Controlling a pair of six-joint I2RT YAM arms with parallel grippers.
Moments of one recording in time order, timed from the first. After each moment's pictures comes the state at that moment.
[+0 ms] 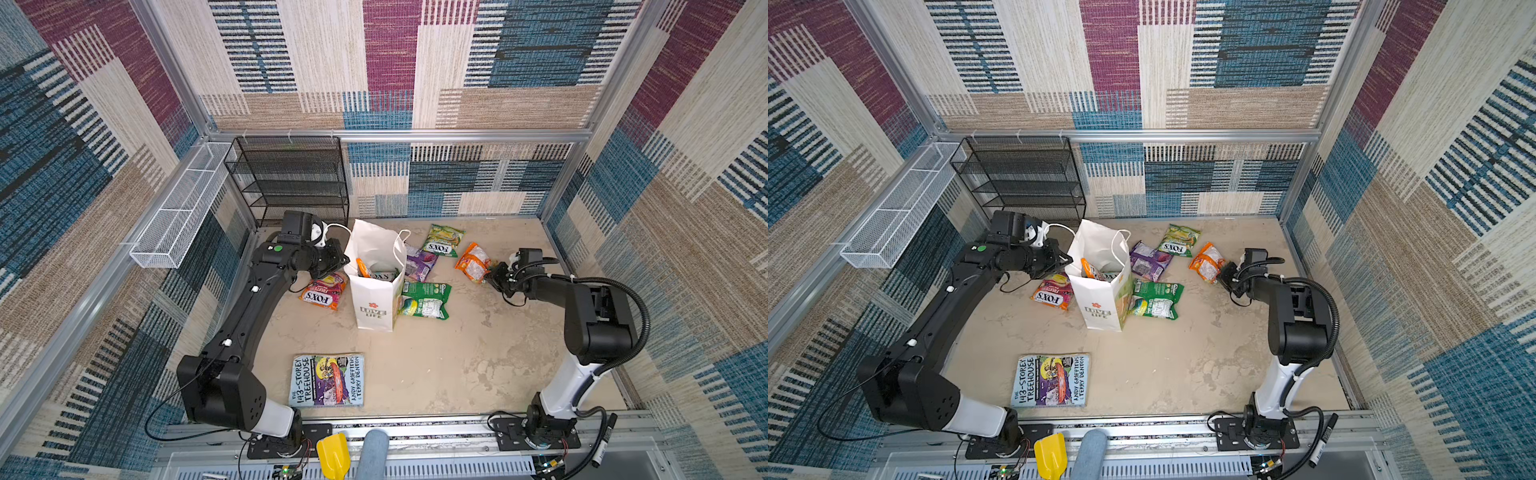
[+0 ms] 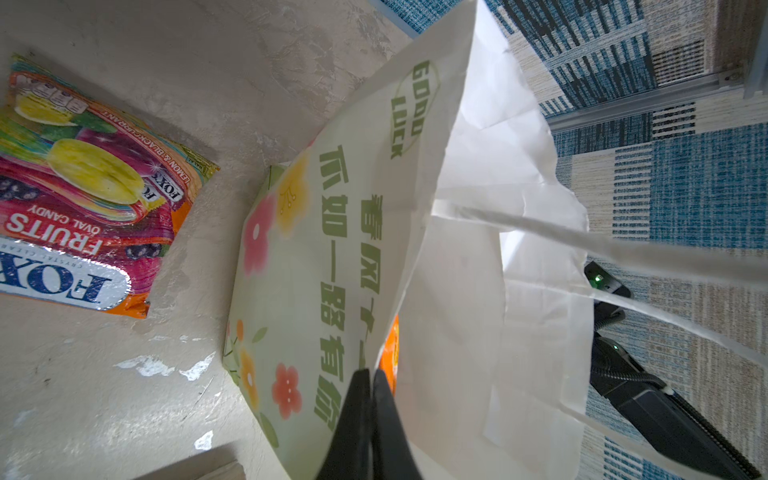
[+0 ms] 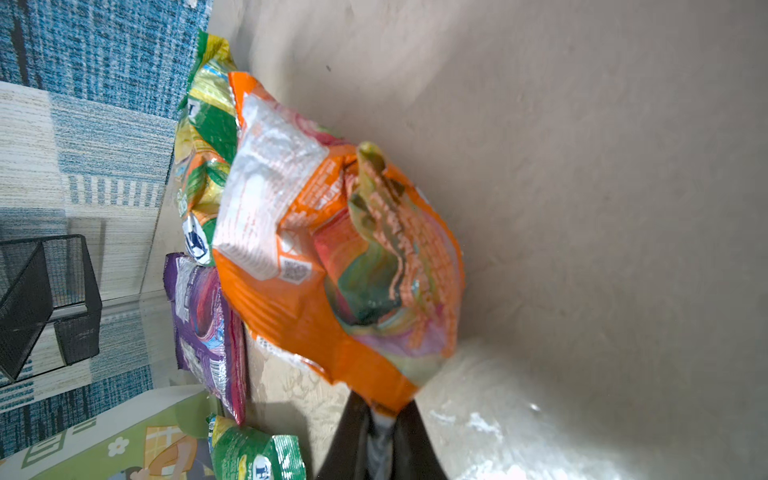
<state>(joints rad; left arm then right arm) -0.18 1.48 1.45 -0.82 0.45 -0.60 -0.10 1.82 0.97 -0.01 -0.43 0.74</state>
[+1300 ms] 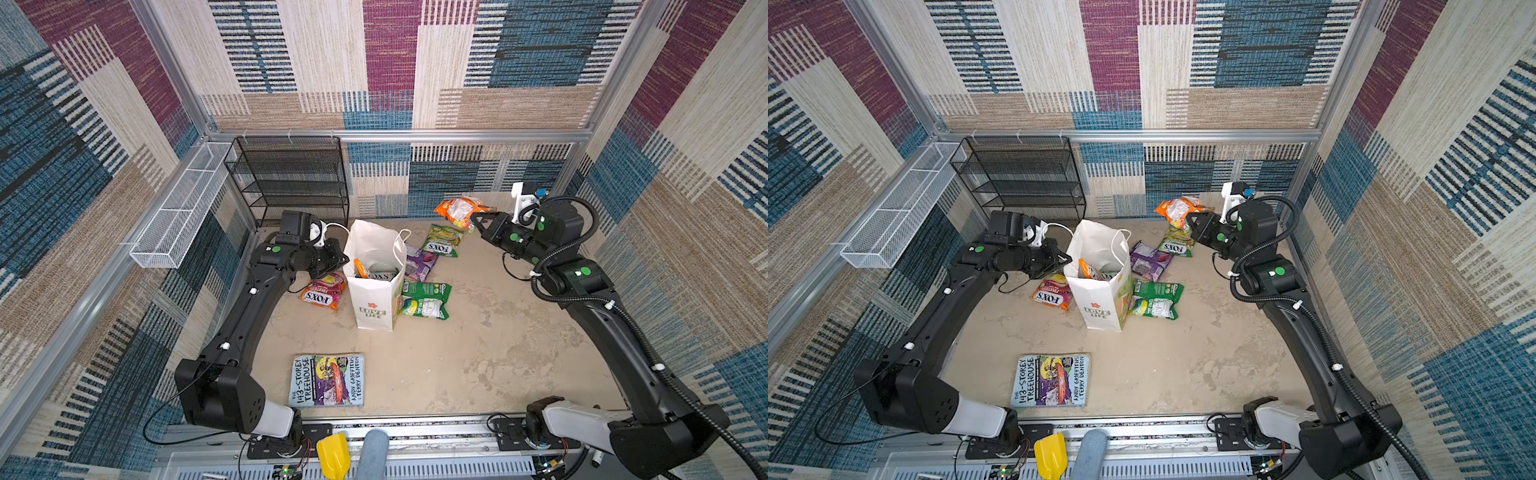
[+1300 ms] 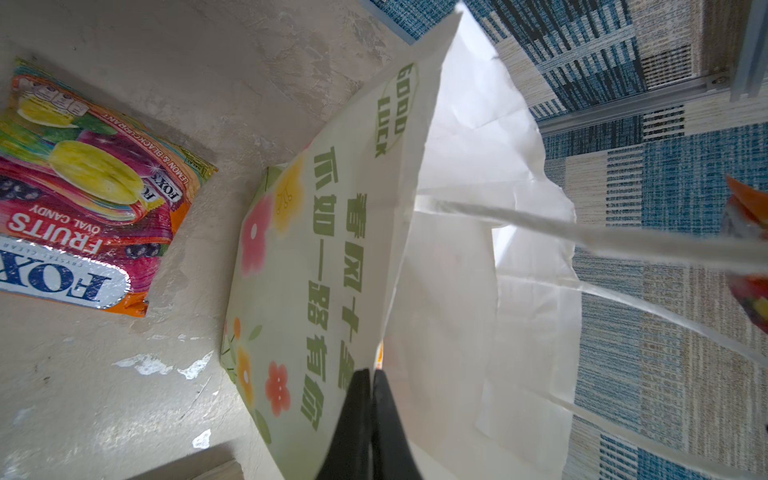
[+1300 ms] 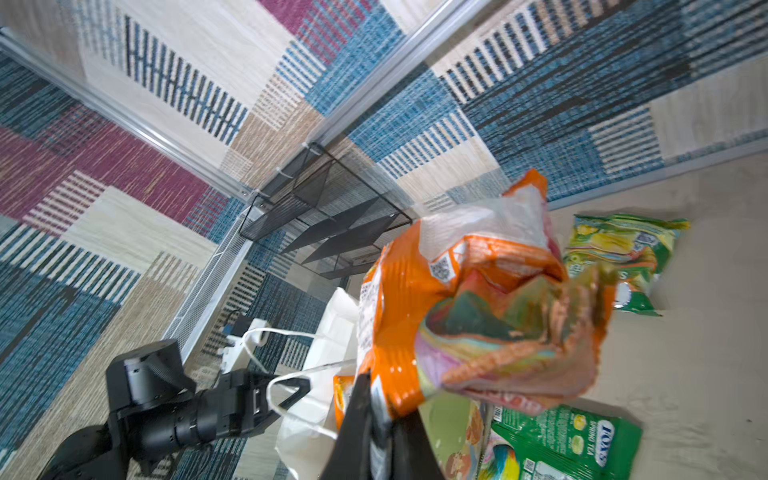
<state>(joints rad) -0.17 1.47 1.45 -0.82 0.45 -0.61 0.34 1.21 1.40 -0.37 -0.28 0.71</state>
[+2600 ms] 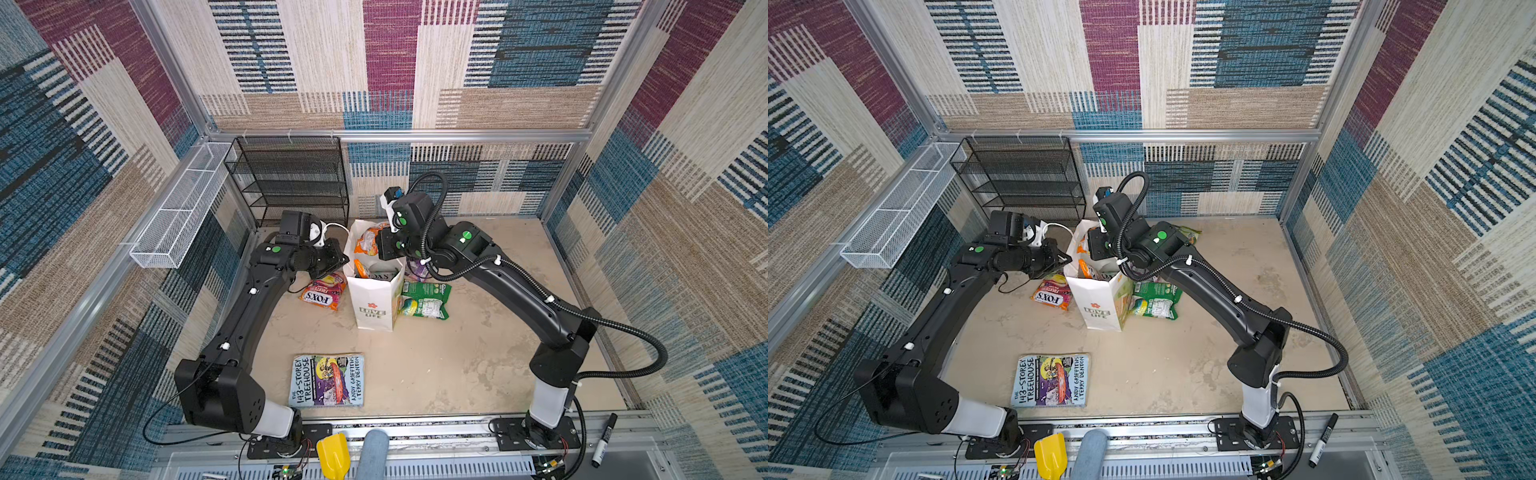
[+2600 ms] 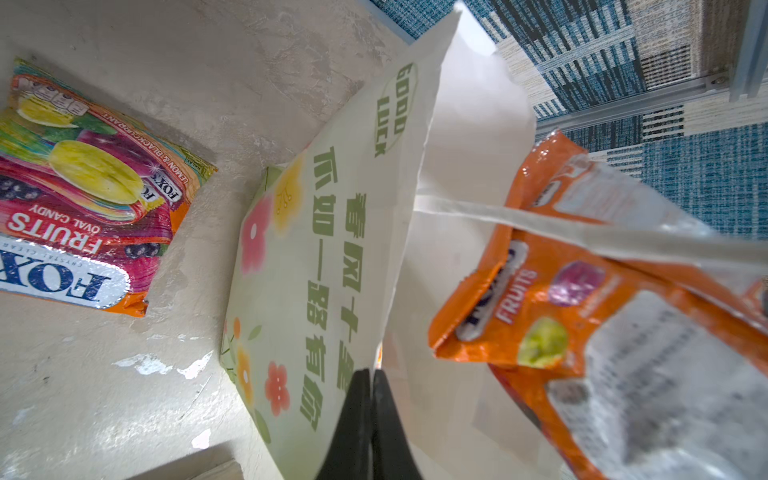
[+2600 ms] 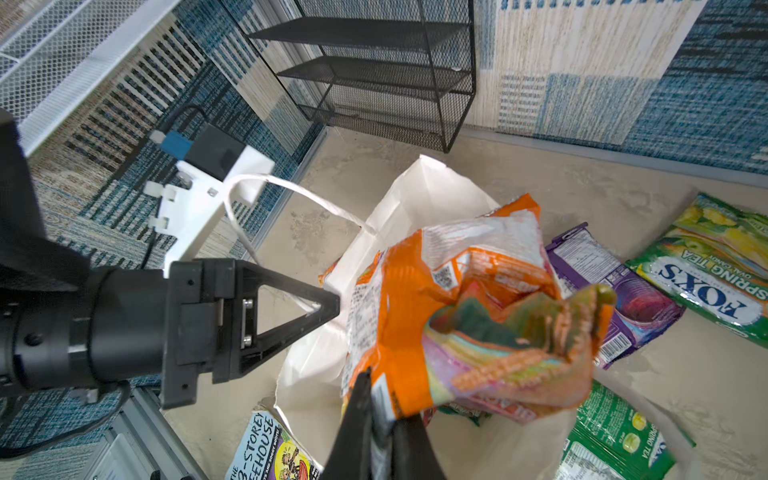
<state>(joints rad) -0.17 1.47 1.45 -0.82 0.45 -0.61 0.86 1.86 2.12 -0.87 0.10 0.45</state>
